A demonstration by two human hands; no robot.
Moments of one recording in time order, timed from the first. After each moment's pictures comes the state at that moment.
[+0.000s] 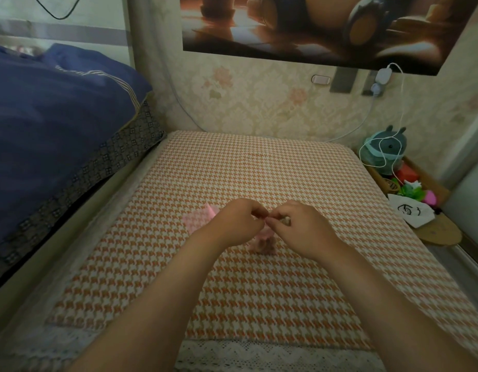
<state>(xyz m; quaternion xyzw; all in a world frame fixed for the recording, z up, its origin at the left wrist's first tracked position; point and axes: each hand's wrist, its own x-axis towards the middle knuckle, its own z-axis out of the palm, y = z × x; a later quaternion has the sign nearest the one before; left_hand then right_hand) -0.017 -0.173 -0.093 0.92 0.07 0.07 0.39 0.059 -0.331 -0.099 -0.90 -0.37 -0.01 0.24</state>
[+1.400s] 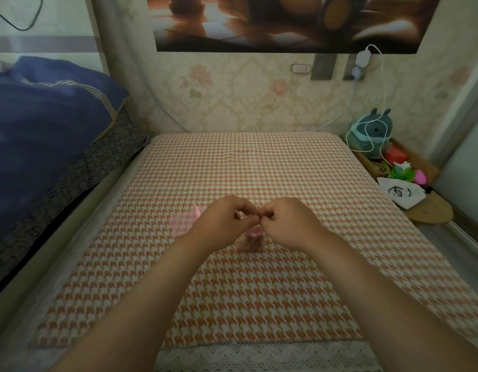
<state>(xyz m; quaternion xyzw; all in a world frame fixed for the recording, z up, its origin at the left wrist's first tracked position) -0.014 -0.178 -0.098 0.93 0.05 0.12 0.36 0.060 -0.335 -0.091 -0.91 -0.32 0.06 0.25</state>
